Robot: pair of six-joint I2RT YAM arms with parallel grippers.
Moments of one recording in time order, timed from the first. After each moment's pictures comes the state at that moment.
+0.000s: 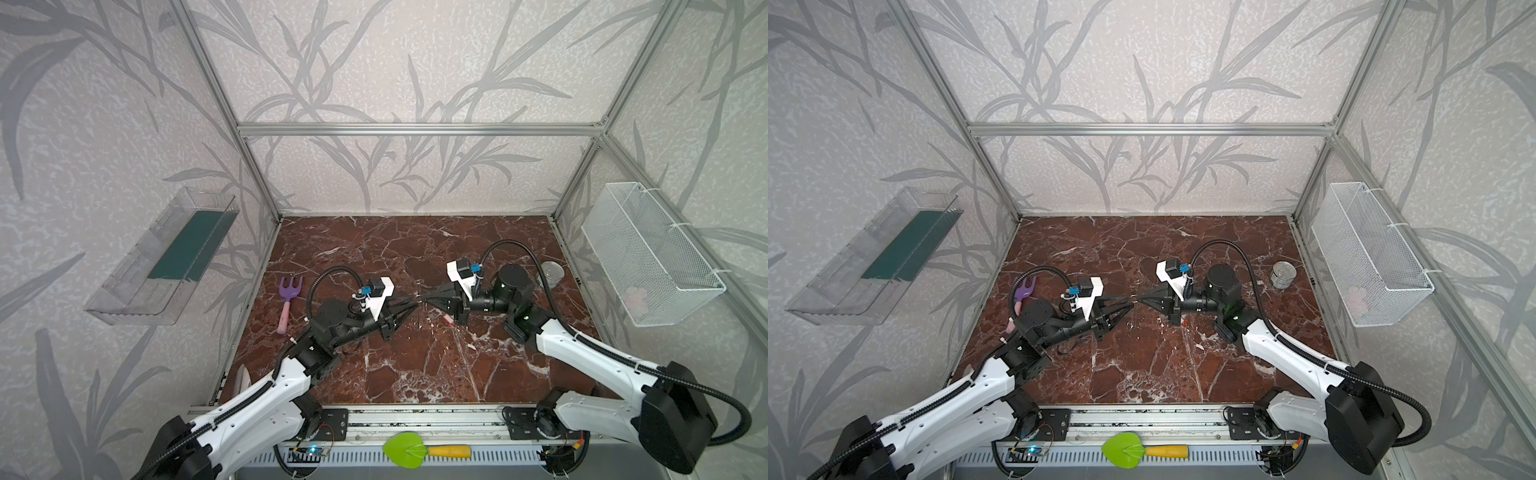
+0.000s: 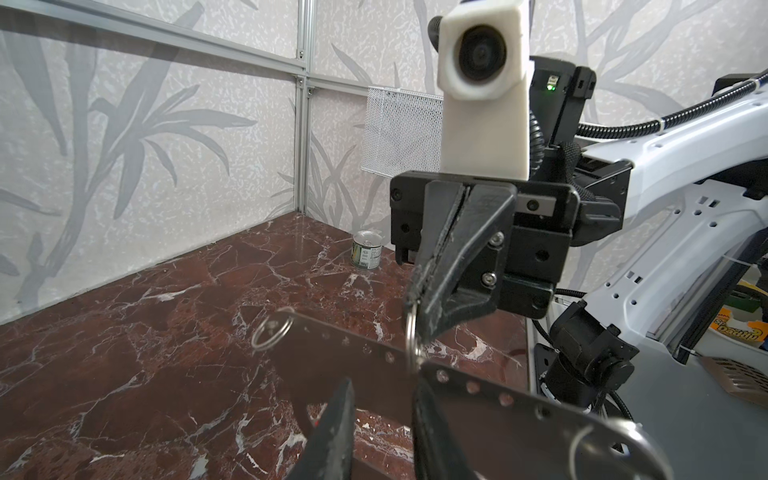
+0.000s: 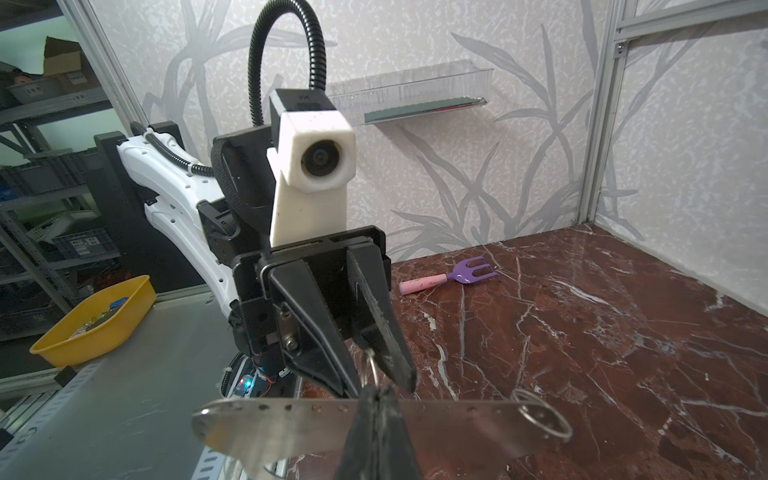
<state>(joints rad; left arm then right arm) -0.67 0.85 0.45 0.45 0.47 -0.17 0.63 1.19 0.71 0.47 -0.89 0.15</state>
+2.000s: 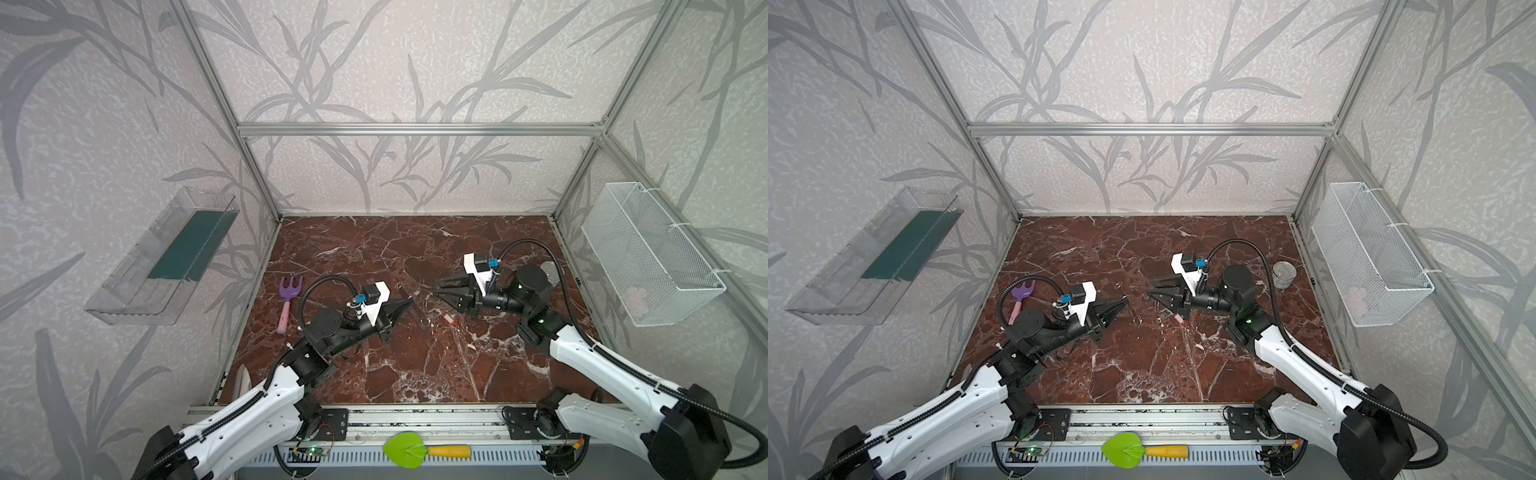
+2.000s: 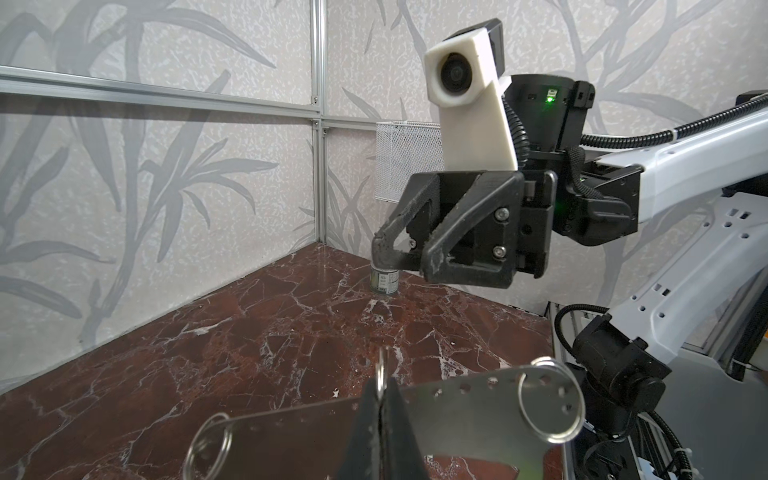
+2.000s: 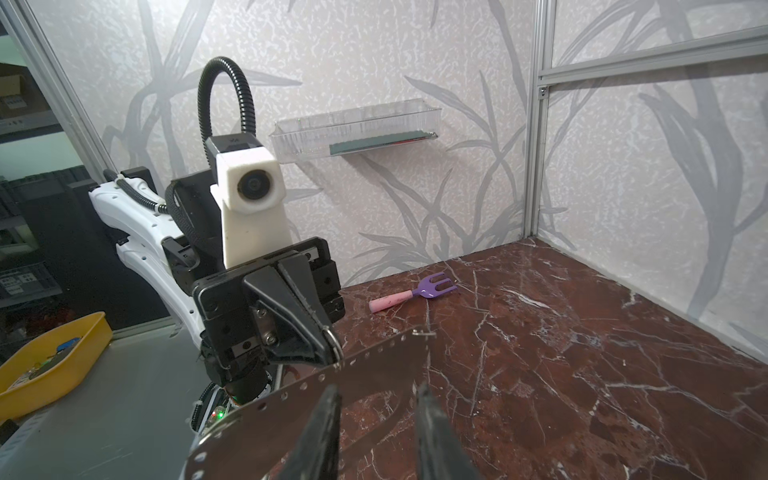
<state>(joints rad) -0.73 0.77 0.43 0.44 0.32 -0.09 0.57 1.06 0.70 0.41 -0.80 0.19</state>
